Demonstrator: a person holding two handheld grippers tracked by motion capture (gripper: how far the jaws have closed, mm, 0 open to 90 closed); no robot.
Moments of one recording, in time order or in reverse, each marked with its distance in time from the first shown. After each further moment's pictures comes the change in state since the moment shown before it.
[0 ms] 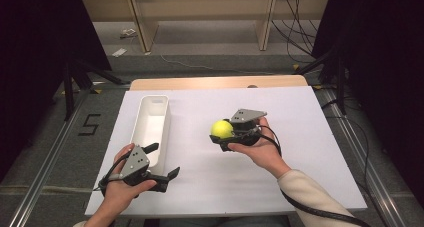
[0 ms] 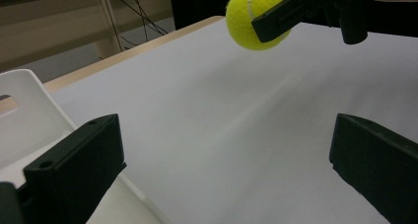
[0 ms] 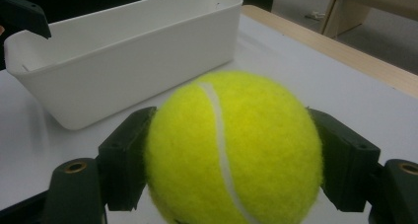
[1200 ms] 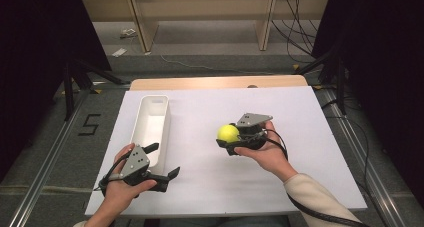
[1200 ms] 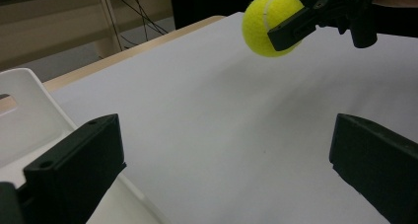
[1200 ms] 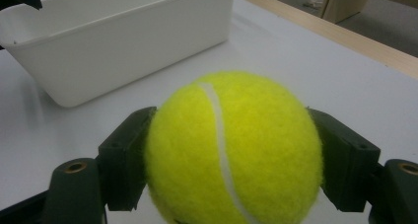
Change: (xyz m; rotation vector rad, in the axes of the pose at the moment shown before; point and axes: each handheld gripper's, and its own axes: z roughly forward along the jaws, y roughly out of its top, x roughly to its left) left arm 0.000 0.000 0.001 0.002 0.001 -0.003; right arm -0.005 -0.016 -0.010 0.036 -0.010 0.003
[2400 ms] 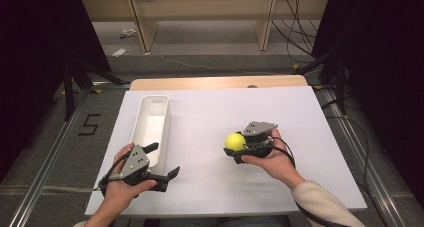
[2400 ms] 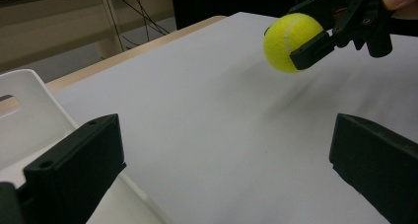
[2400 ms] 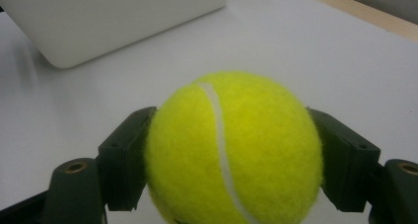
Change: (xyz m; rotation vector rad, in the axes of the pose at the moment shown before) left arm 0.000 0.000 0.000 -0.001 0.006 0.003; right arm -0.001 -0.027 -0.010 0.063 -0.009 -0.004
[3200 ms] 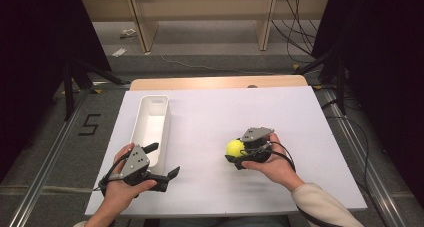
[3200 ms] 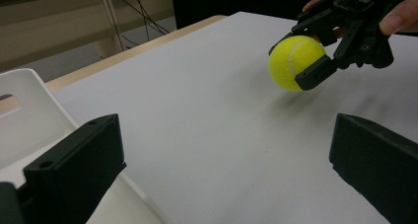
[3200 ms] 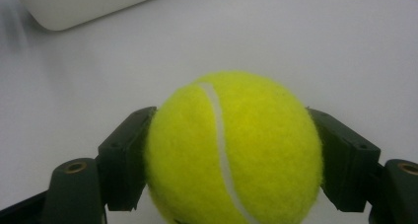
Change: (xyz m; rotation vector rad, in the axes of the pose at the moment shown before) left arm 0.000 0.000 0.000 0.000 -0.001 -0.001; right arm 0.002 -0.017 0.008 0.076 0.008 -0.014
